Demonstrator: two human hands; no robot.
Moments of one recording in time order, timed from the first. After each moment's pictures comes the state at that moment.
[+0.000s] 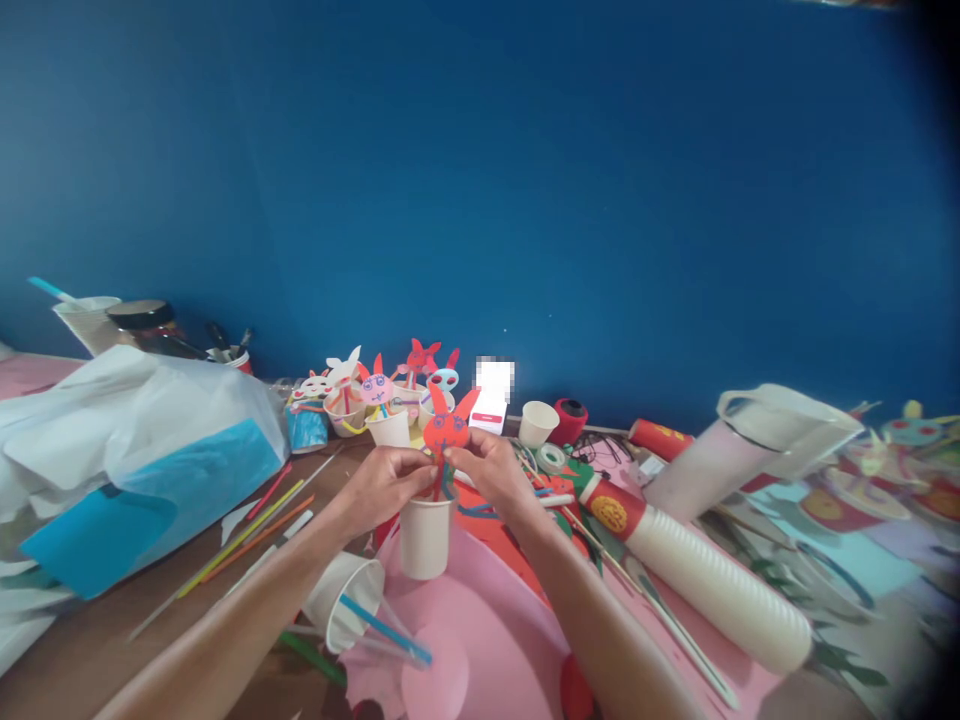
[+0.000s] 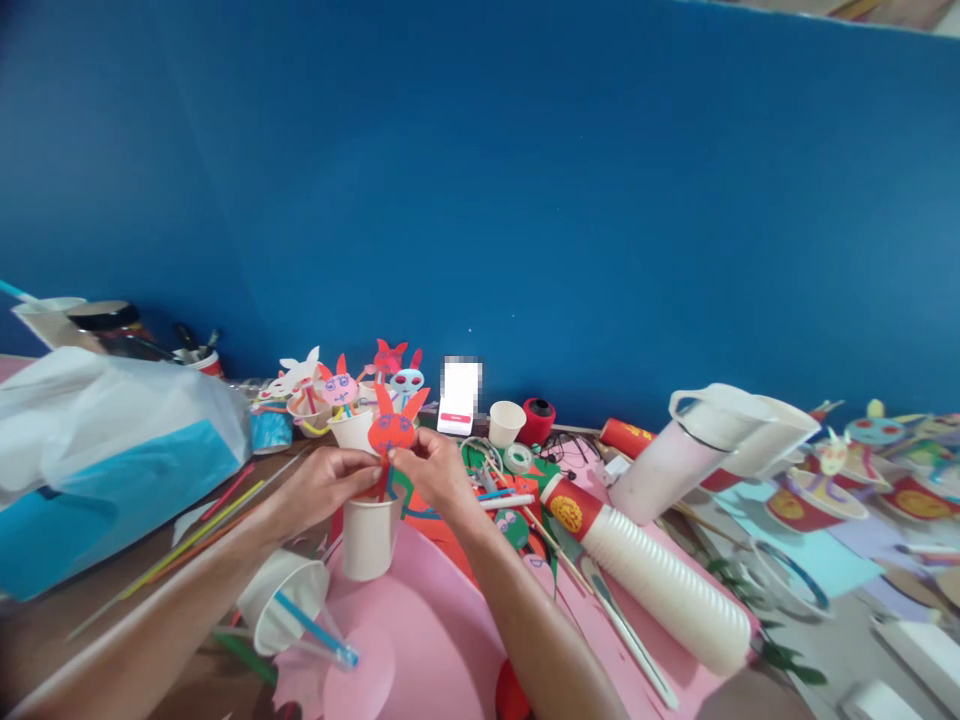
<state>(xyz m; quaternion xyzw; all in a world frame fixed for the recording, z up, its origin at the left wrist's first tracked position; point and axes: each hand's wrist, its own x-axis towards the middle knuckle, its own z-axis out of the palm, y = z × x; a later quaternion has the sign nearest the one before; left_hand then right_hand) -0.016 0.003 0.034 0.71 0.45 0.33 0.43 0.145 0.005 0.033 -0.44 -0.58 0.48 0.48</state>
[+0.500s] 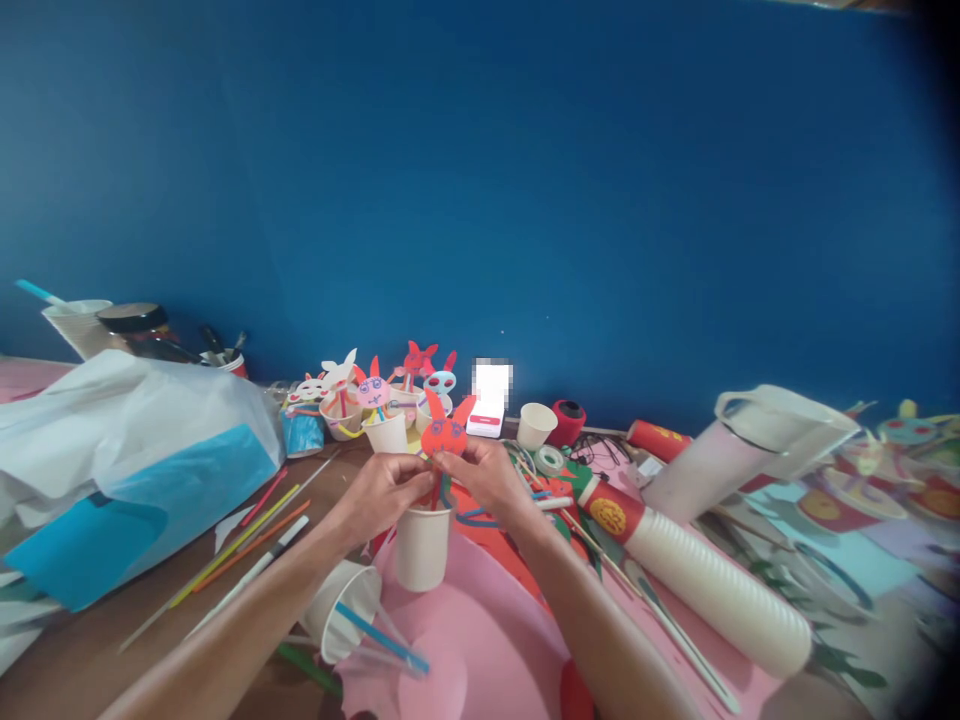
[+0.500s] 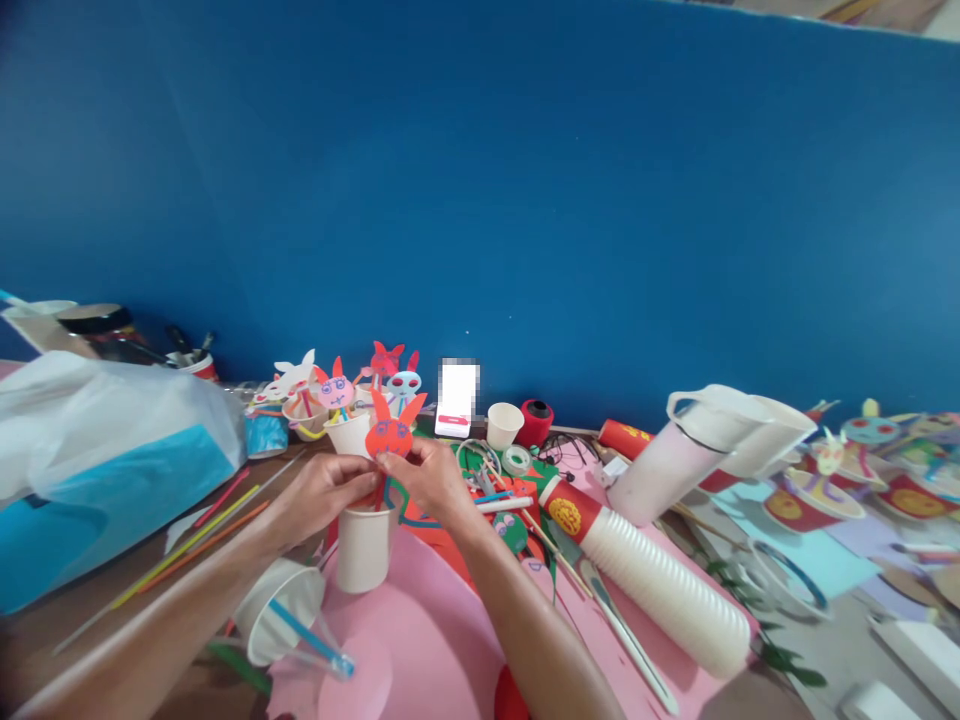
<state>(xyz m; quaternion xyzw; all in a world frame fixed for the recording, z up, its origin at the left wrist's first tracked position) -0.014 0.001 0.029 0.70 0.45 0.33 0.46 0.145 0.003 0.035 -0.47 -0.62 0.45 0.44</state>
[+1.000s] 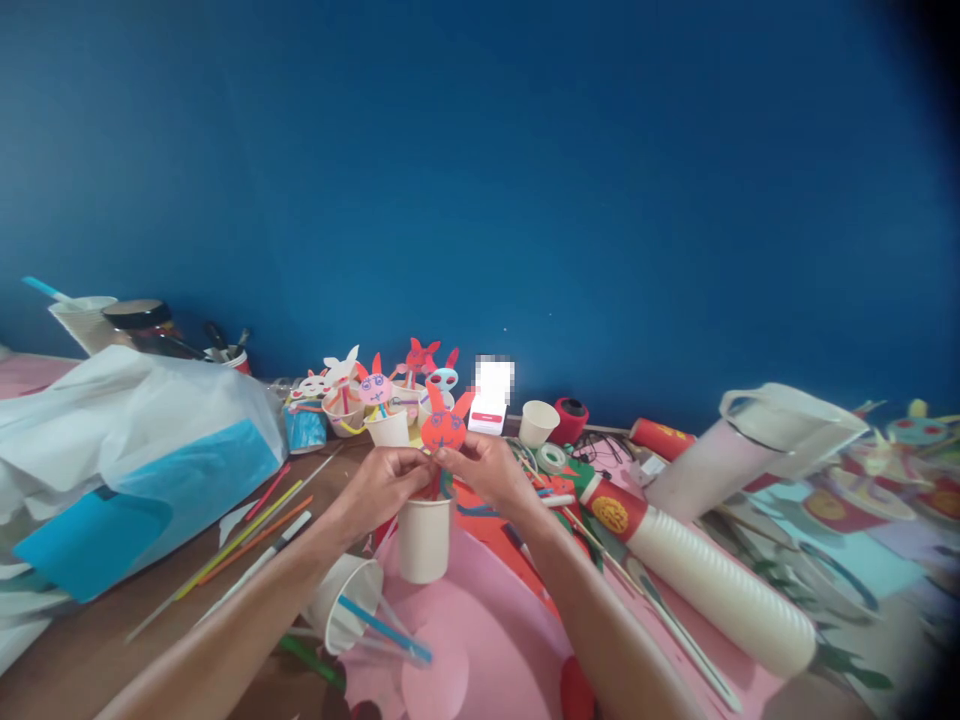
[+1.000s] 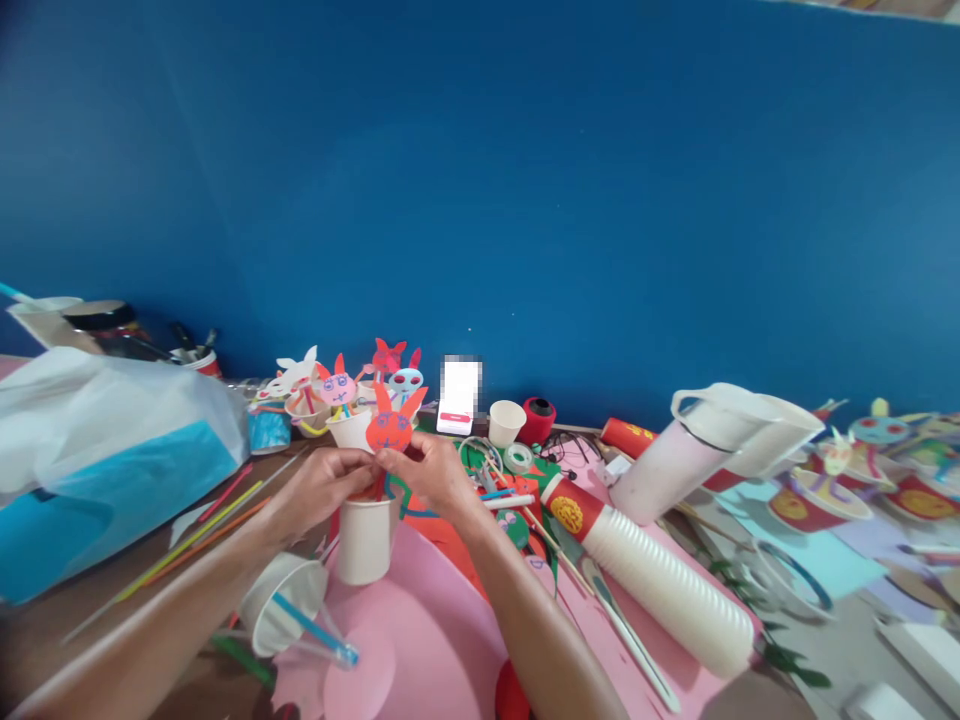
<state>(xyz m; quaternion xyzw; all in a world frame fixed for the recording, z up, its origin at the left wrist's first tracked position) -0.013 0.005 0.024 0.67 0.45 0.35 0.48 0.150 0.006 0.035 -0.45 -0.66 0.43 0.42</state>
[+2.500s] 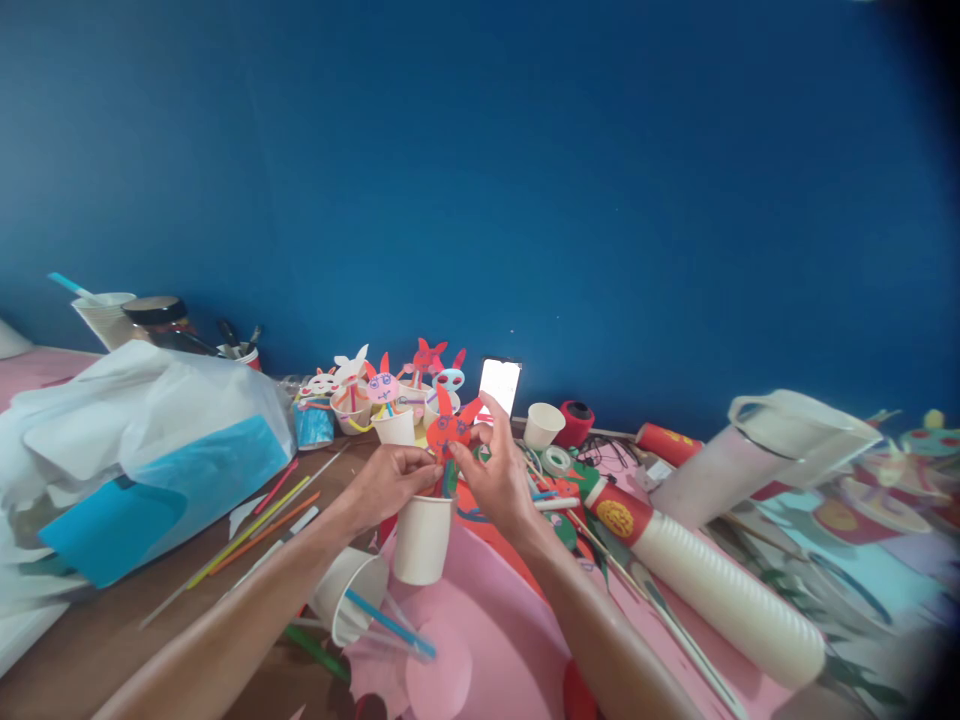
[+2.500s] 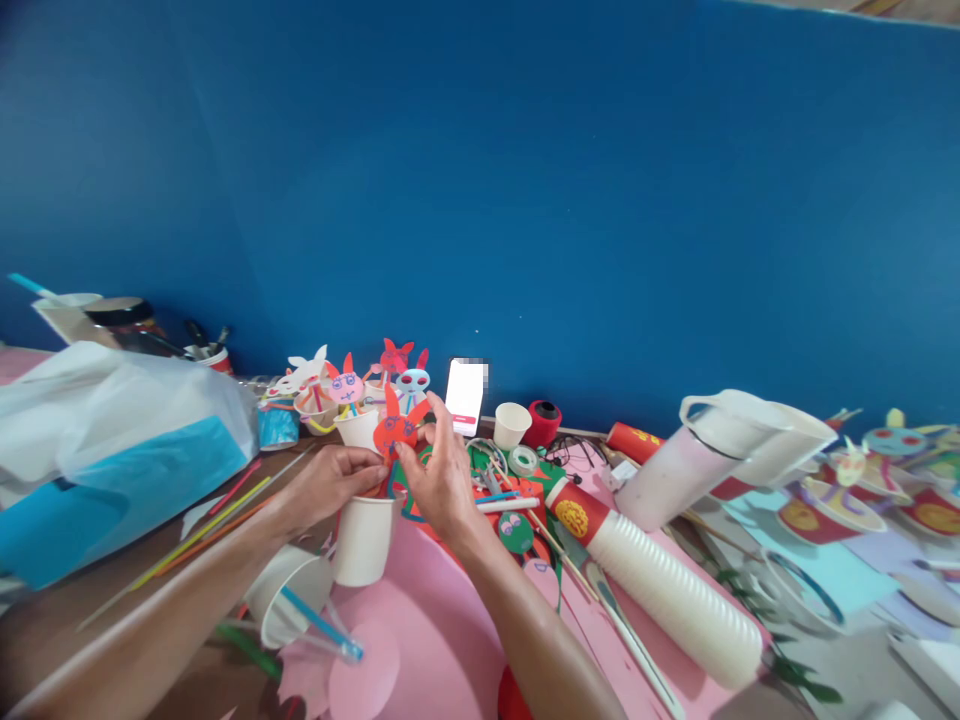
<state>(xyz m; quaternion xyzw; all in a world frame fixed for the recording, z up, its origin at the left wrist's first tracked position) -0.016 0.005 0.023 0.66 0.46 0.34 0.48 0.143 -0.002 0.026 -0.49 -0.69 0.14 0.51</state>
